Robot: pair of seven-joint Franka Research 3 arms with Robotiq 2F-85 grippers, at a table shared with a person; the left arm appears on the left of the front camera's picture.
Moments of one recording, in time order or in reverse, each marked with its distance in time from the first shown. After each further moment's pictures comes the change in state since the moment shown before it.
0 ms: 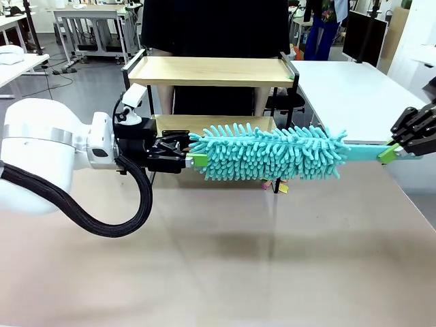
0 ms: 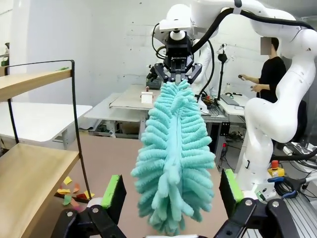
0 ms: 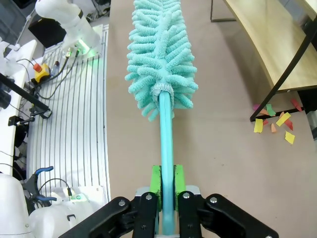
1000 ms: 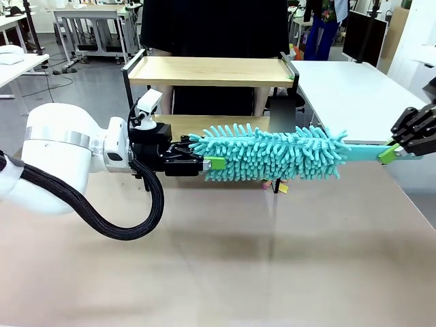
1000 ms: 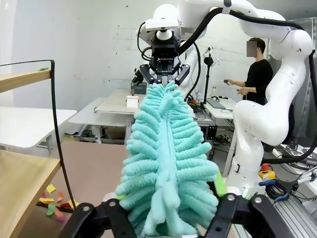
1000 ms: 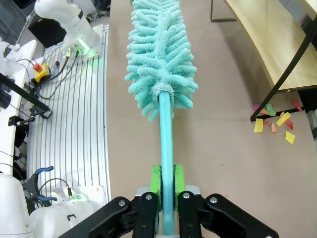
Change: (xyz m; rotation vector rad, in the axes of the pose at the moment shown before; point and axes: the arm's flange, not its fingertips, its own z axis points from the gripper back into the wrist) left arm -0.009 0.002 -0.026 -0.075 -0.023 0.017; right arm 0.000 0.000 0.000 0.001 0.000 -0.001
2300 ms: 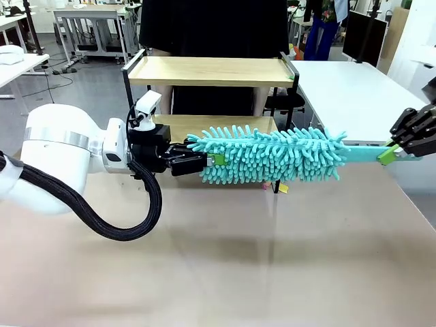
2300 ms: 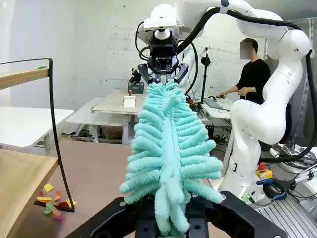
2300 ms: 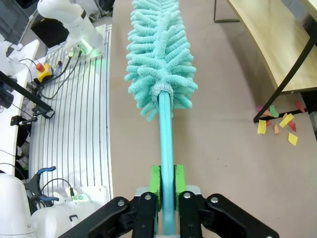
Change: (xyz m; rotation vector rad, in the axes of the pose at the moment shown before) left arm -0.003 0.001 0.003 -0.013 0.001 0.007; right arm 0.001 0.002 -0.002 0.014 -0.001 0.000
